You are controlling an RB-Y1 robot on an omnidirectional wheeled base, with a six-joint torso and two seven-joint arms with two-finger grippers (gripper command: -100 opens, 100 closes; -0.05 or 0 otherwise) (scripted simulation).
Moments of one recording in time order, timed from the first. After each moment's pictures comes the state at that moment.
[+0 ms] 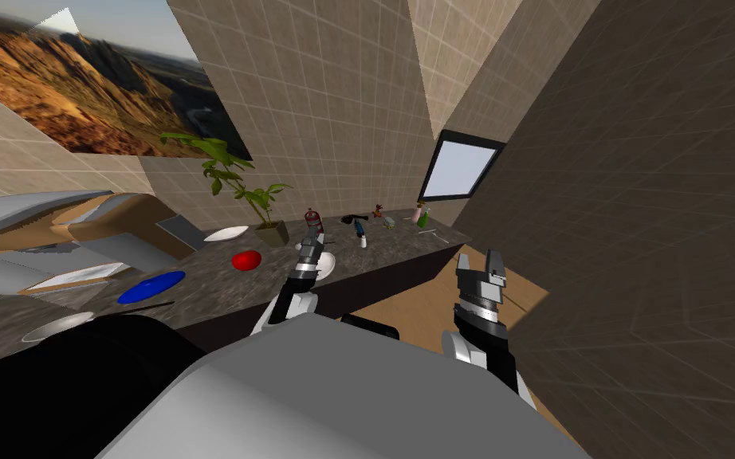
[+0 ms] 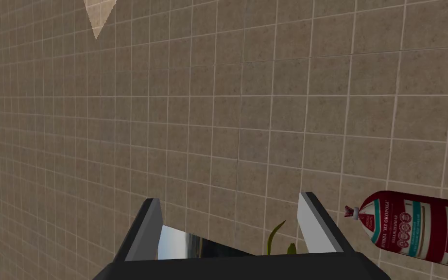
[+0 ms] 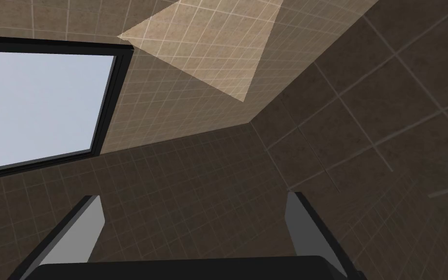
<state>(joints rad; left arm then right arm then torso) 0.54 0.04 0.01 -2.22 0.05 -0.39 -0.09 0.53 -0.01 0.00 -2.20 -0.01 -0.55 0.04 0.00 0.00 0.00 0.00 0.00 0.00</state>
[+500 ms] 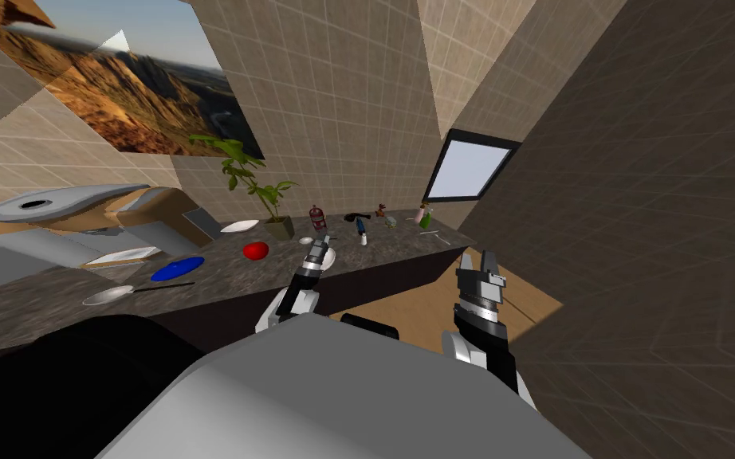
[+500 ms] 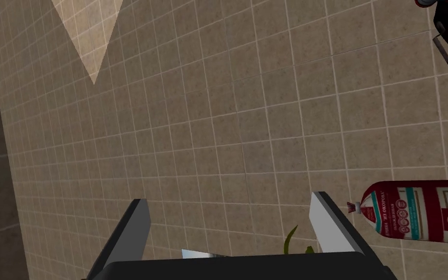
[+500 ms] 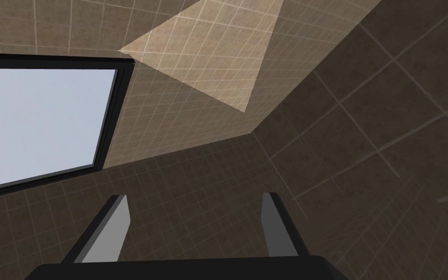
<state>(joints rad) 0.47 0.12 0.00 -2.13 -0.02 -0.38 -0.16 0.53 -0.01 0.00 -2.20 -0.01 -0.55 0.04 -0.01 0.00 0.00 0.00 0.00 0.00</state>
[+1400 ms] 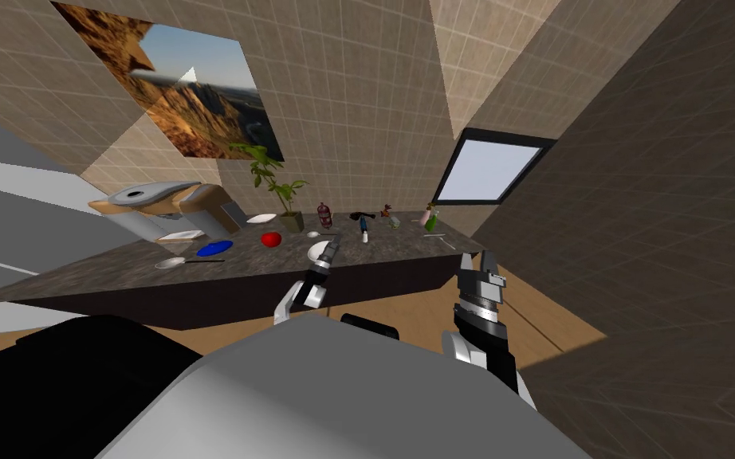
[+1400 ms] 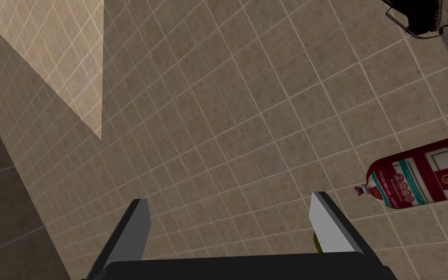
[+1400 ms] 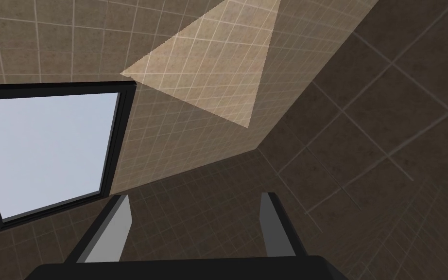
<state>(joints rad) 0.35 0.14 -0.03 -1.94 -0.16 -0.37 -0.31 0.53 -0.01 0.00 -2.20 -0.01 -0.55 0.04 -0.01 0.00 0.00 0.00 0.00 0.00</state>
